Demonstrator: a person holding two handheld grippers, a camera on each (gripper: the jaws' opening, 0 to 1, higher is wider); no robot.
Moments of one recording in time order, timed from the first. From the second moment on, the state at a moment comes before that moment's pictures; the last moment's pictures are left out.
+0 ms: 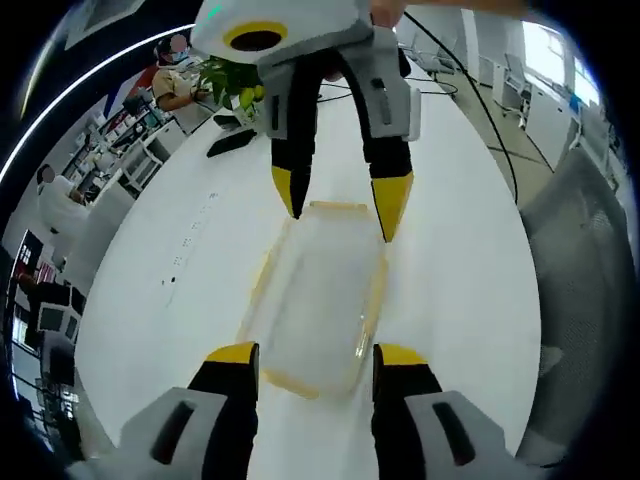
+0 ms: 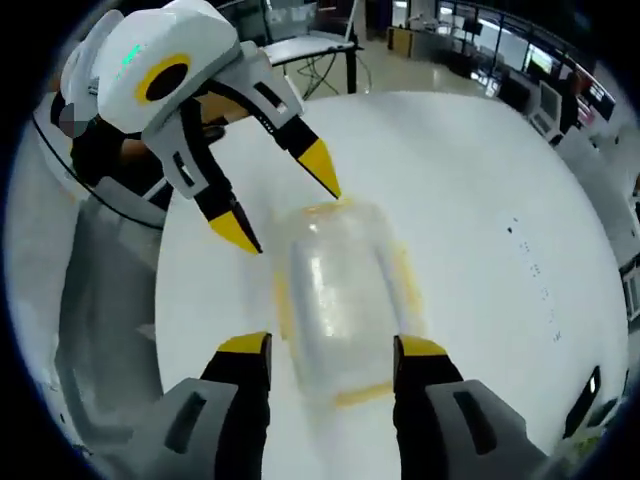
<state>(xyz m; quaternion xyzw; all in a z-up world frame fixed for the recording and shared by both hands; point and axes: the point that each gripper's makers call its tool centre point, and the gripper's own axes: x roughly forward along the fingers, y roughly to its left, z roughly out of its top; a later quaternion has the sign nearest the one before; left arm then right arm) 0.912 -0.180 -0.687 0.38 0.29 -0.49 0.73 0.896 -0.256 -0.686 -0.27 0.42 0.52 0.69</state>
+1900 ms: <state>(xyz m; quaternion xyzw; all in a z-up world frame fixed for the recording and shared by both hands) 0.906 -0.157 -0.732 0.20 0.28 -0.41 0.85 0.889 -0.291 -0.742 -0.13 0.33 0.32 0.88</state>
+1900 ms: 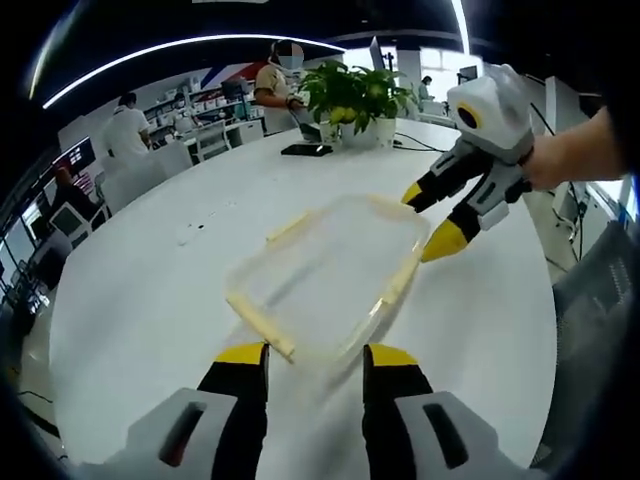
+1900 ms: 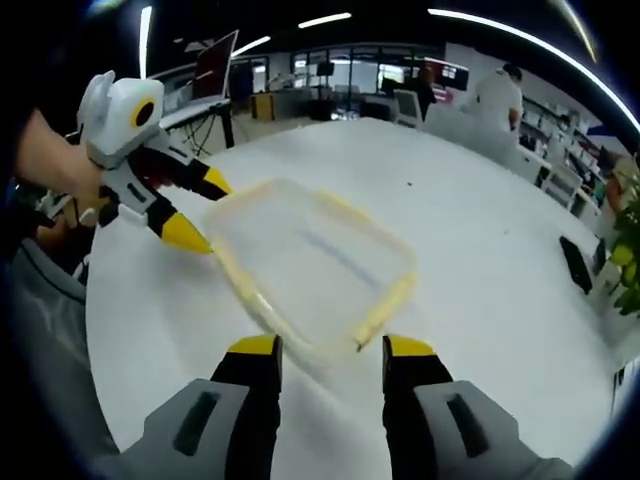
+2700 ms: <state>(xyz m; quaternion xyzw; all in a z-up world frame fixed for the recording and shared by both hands) 0.915 -0.122 -0.740 0.21 0.29 -0.38 0.85 0.901 -0.258 -0.744 -0.15 0.32 0.33 0.88</state>
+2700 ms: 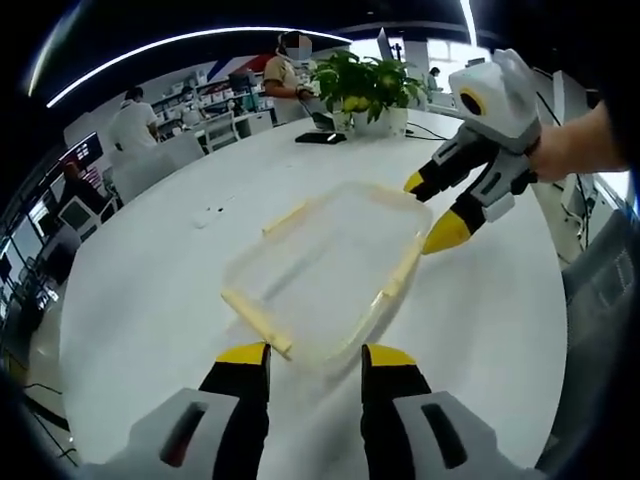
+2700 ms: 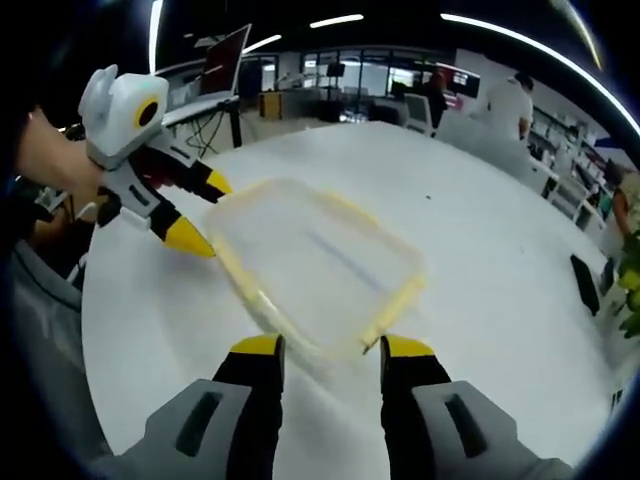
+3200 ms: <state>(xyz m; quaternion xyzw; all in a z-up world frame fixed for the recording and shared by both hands) 0.900 -0.119 -0.744 0.19 0.31 -0.37 0.85 0.903 -0.266 -0.738 -0.13 0.33 0.31 0.88</state>
